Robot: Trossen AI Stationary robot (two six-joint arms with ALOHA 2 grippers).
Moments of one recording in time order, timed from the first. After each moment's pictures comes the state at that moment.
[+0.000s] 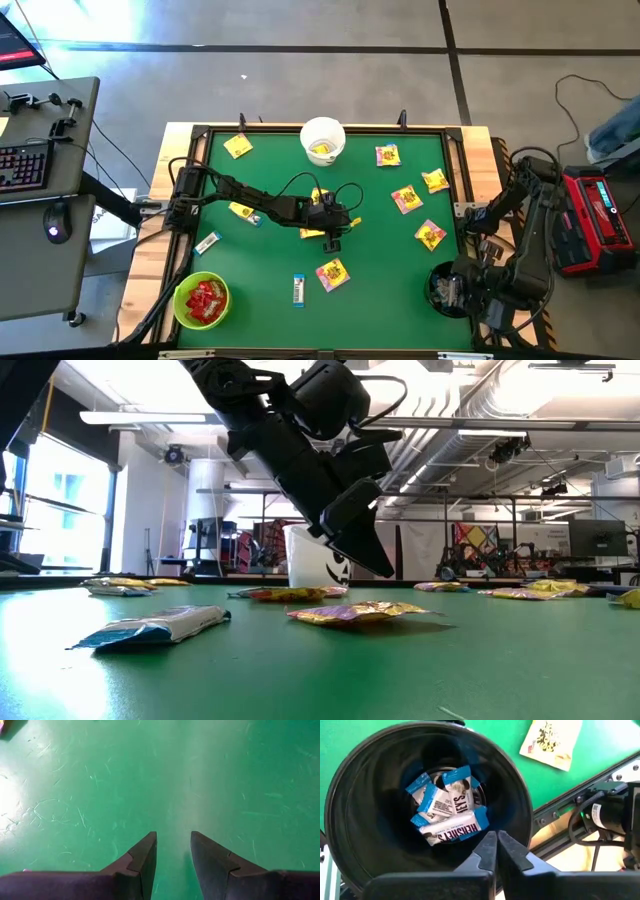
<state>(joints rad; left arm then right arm) -0.06 2.04 1.25 -0.01 -0.18 -0.05 1.22 1.40 1.16 -1.49 0.12 1.69</state>
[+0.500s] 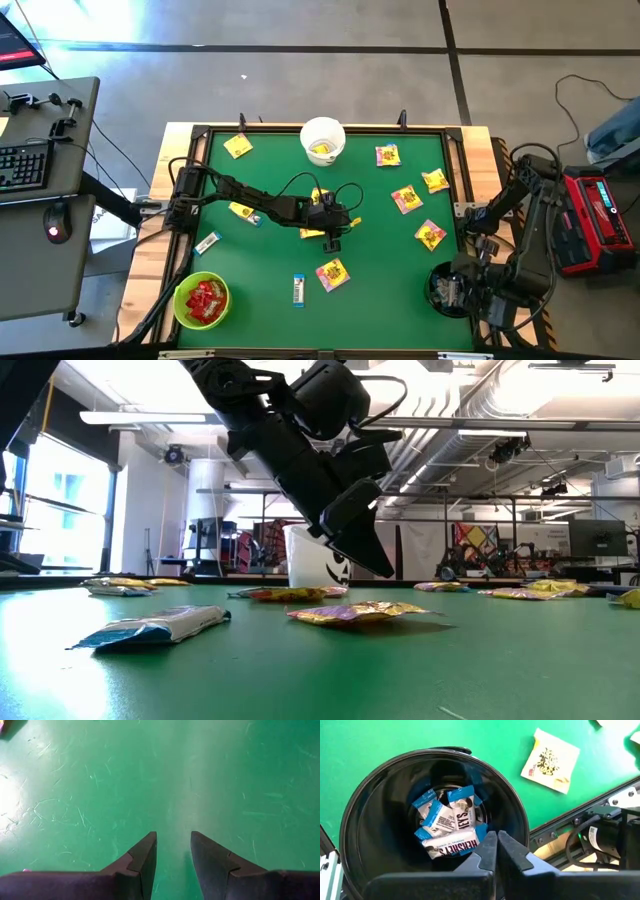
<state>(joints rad) -0.06 2.04 1.25 -0.01 -0.18 -0.05 1.22 1.37 1.16 -1.49 0.21 1.64</state>
